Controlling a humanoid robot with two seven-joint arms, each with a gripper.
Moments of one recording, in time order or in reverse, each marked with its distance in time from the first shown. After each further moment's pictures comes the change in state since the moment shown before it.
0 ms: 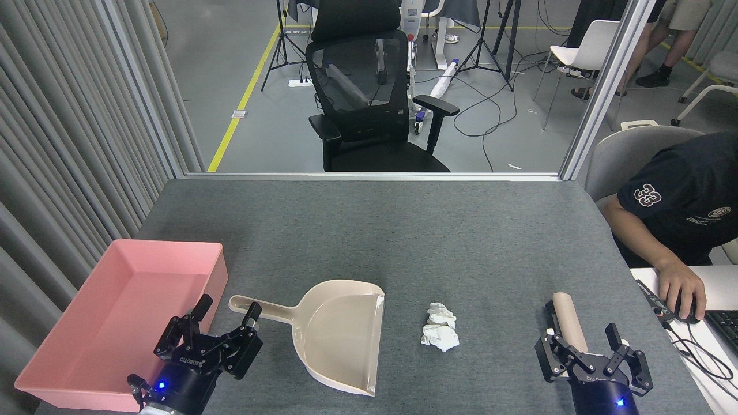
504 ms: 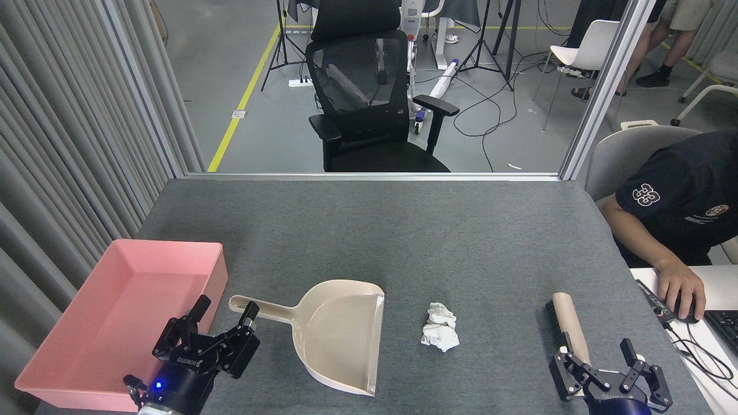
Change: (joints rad) left arm 0.000 -0.004 0.010 -0.006 0.045 -0.002 -0.038; right arm 0.066 -0.069 -0.006 -0.007 -0.002 -0.010 0.000
